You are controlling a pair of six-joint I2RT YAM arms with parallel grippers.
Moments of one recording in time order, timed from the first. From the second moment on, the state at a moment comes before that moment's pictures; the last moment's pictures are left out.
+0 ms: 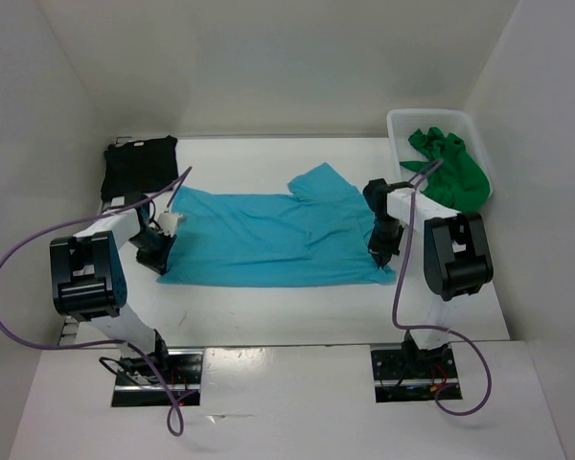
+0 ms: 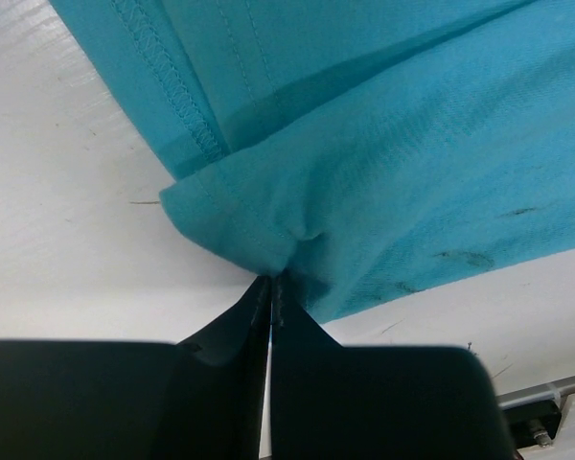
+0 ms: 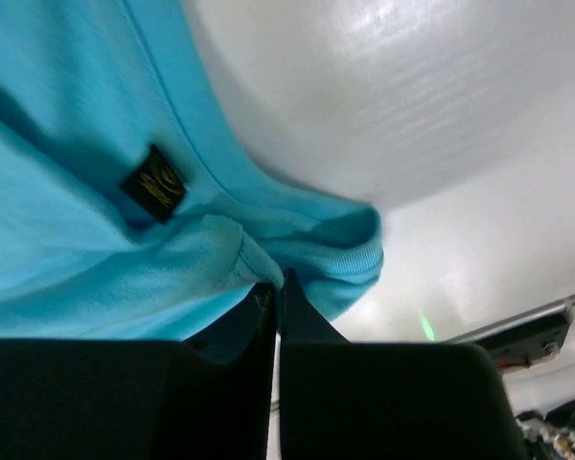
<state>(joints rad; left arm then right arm) 0.21 1.68 0.97 -0.76 0.17 0.52 0.20 1.79 1.15 -1.02 0.19 0.64</state>
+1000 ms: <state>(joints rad) 0.21 1.67 0.95 -0.75 0.17 0.52 0.18 1.60 1.14 -0.99 0.29 0.76</state>
